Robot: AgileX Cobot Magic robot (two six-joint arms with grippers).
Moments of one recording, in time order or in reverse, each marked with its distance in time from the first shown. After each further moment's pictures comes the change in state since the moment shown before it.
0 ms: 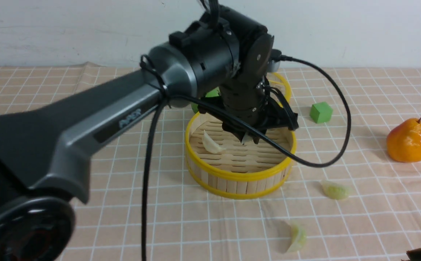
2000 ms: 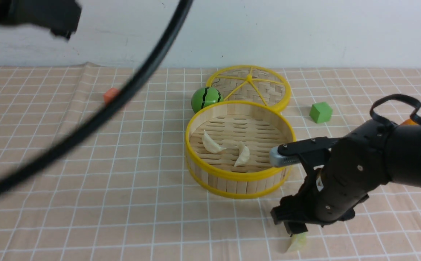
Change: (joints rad) right arm 0.000 1.024 -0.243 -0.316 -0.375 0.710; left arm 0.040 -1.070 0.521 0.055 0.178 0.154
